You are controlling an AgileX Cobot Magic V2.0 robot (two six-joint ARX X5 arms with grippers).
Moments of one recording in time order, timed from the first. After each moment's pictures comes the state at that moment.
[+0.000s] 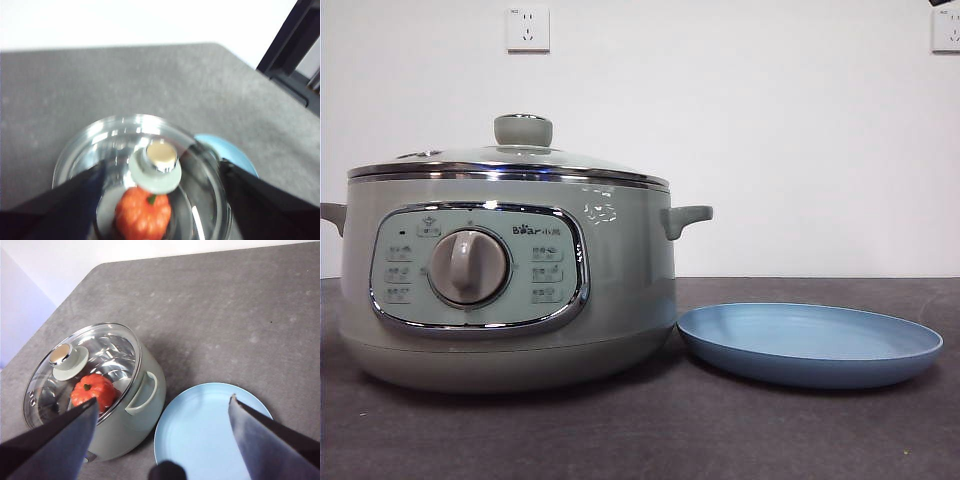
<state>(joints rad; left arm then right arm) -0.11 0.85 0.99 -0.50 0.55 -0.08 0.10 0.90 1.05 -0.66 -0.51 0.08</state>
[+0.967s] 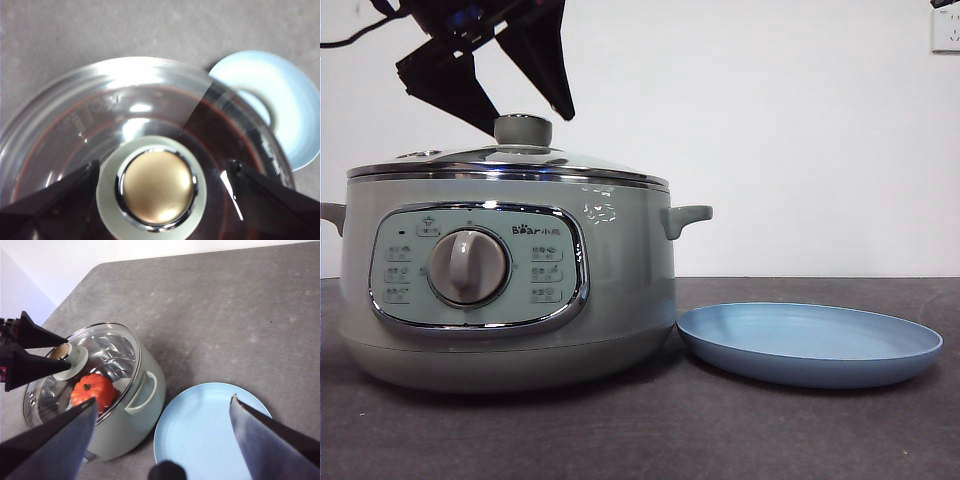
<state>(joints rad) -0.47 1.44 1.28 -0.65 0.15 0.01 0.10 0.90 1.05 -0.66 -0.51 0.08</state>
